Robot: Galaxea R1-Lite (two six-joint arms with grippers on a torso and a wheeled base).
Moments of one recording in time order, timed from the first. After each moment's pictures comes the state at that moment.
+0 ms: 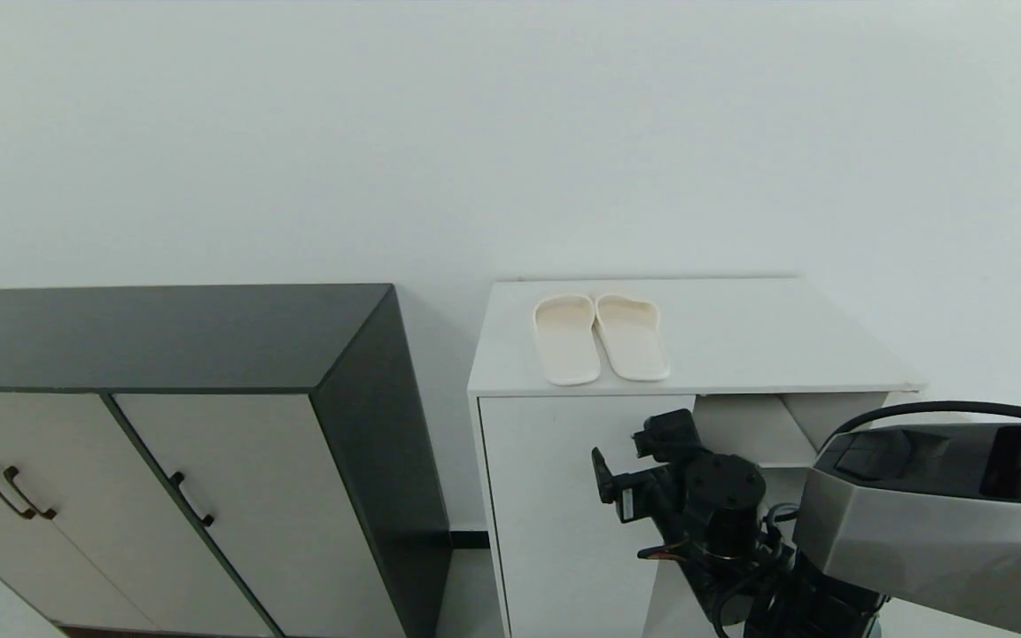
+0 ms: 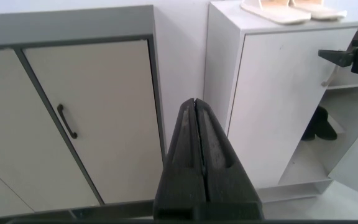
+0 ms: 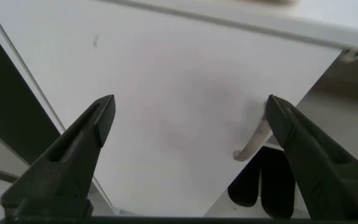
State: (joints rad) left arm 0.00 0.00 0.00 0.00 -0.06 0.03; right arm 0.75 2.31 -0.68 -1.54 -0.52 -0.01
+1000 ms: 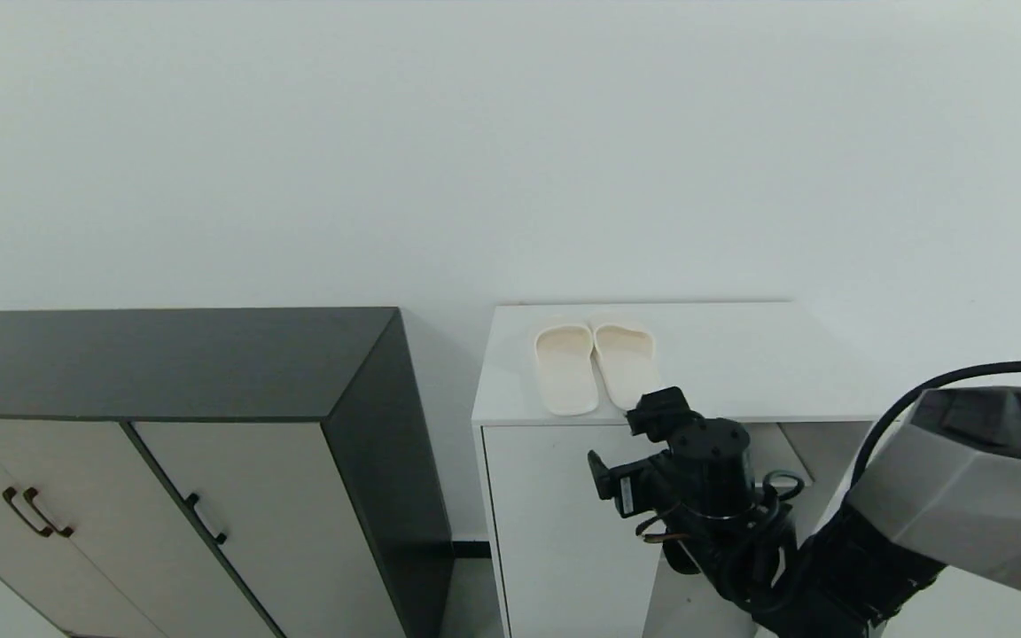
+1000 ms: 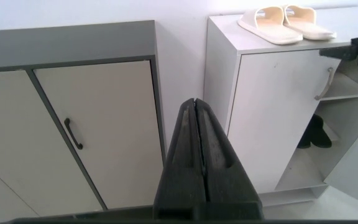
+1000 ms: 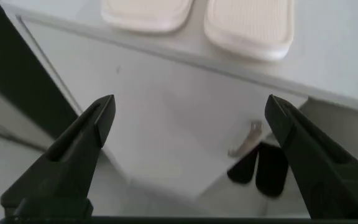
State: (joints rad) left arm 0.00 0.00 0.00 0.00 -0.06 0.03; right arm 0.75 2.15 -0.77 -1.11 -0.46 0.07
